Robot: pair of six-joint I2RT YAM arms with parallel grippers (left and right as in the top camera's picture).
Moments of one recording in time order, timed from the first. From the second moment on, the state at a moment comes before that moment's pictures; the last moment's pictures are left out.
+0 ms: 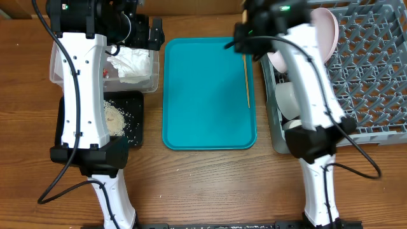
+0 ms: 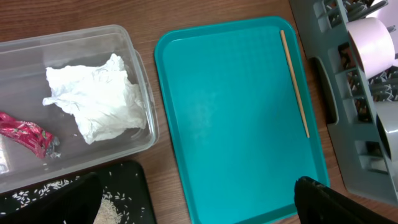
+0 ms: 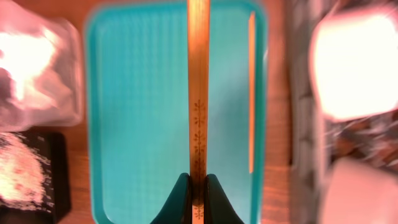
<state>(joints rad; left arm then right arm) -0.07 2.13 2.68 -1.62 0.23 0.03 0.35 2.32 2.81 -1.63 -0.05 0.38</state>
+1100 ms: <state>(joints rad) -0.07 2.13 2.68 -1.62 0.23 0.03 0.00 1.83 1.74 -1.40 0.18 -0.09</state>
